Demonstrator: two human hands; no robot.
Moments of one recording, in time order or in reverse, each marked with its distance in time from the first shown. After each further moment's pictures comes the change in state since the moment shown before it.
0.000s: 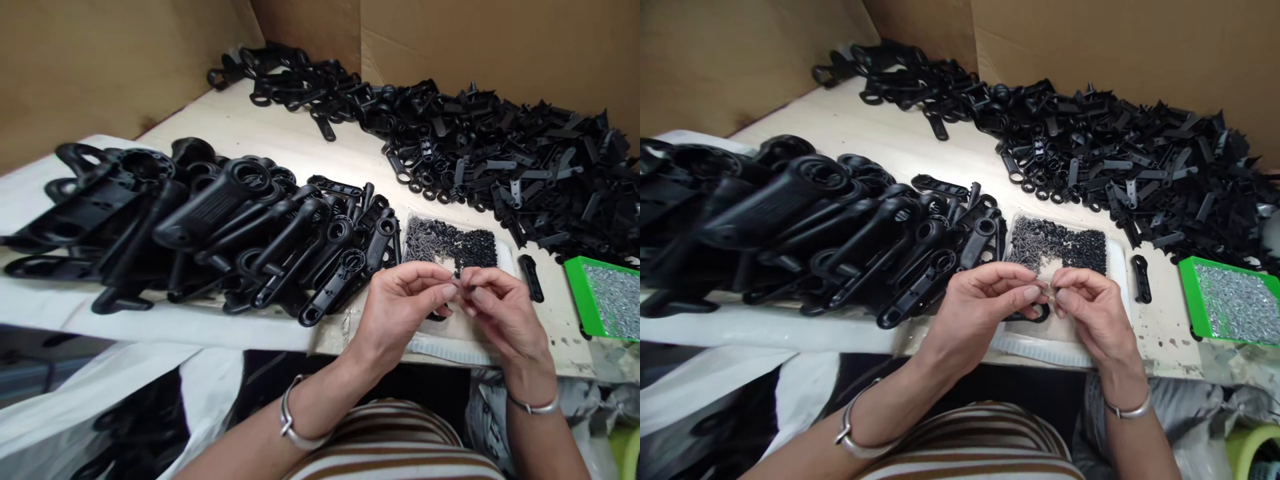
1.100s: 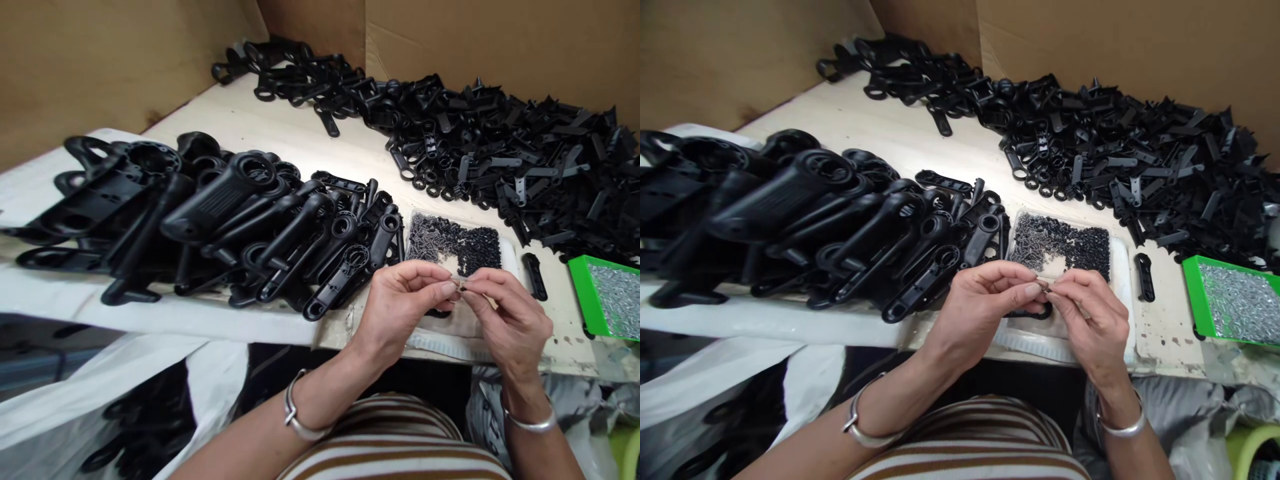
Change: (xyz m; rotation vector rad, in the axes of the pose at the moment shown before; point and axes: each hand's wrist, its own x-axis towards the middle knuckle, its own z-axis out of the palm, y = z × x) left_hand 0.001 -0.003 -0.005 -0.013 0.034 -0.047; right_hand -0.013 0.008 0.009 -0.946 0.142 -0.799
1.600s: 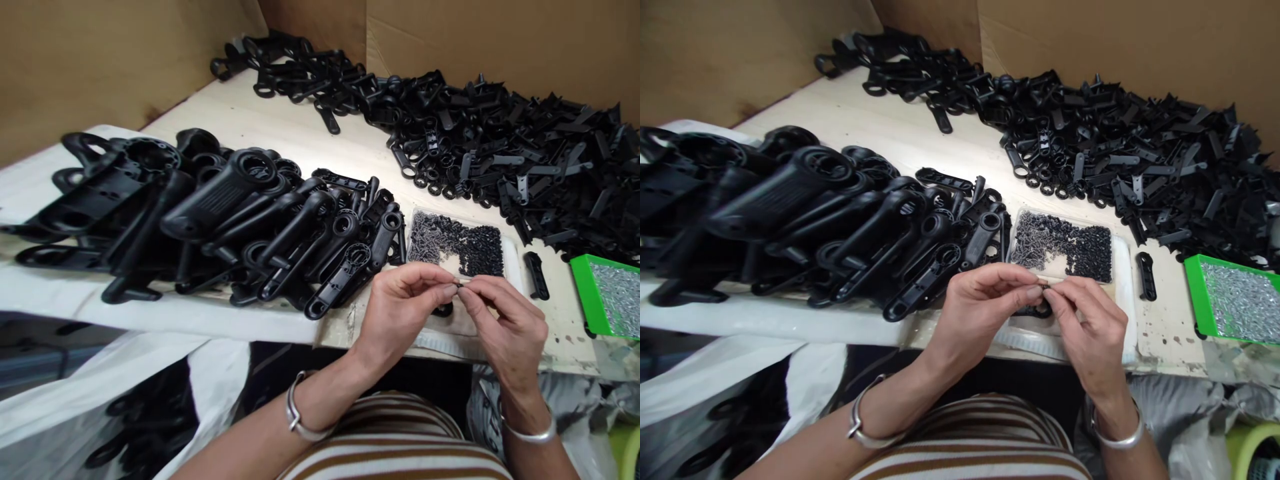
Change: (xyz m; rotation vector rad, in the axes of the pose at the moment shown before) left_hand -0.004 -0.003 -0.002 0.186 0.026 0.185; right_hand -0.002 -0.013 0.001 -0.116 -0.039 0.099
